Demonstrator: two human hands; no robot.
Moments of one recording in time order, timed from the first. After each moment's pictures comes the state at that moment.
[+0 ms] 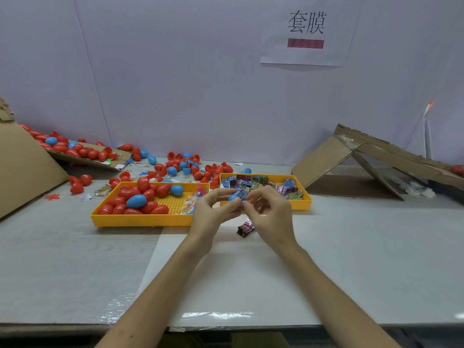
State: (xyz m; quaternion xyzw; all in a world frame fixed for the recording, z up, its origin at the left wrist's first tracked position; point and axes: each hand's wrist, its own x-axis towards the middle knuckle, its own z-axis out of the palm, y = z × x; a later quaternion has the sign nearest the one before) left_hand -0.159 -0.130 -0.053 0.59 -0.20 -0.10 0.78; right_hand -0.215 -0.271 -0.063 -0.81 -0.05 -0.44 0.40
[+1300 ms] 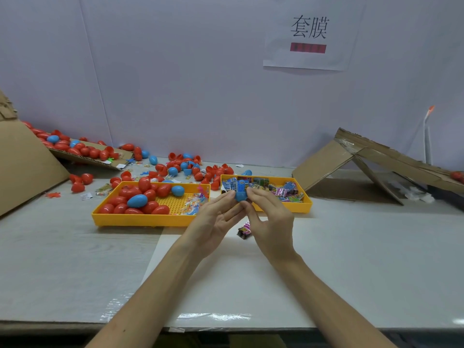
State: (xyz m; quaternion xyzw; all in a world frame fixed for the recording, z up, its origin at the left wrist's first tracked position) left_hand -0.163 -0.121 -0.047 0.37 -0.18 -0.31 0.85; right_hand -0.220 -0.259 -0.067 -0.79 -0.07 -0.57 0.23
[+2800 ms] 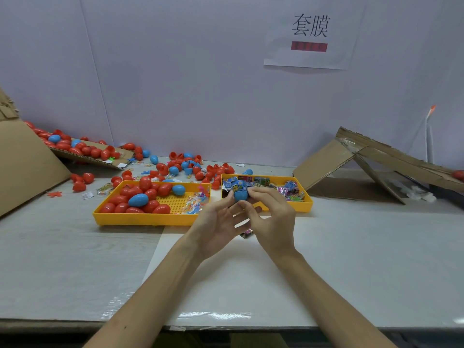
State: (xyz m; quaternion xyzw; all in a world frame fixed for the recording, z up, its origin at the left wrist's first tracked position) left_hand -0.163 -0.124 -0.049 0.41 -0.18 -0.38 0.81; right_hand -0.220 -0.260 -0.065 -0.78 -0.05 -0.55 0.28
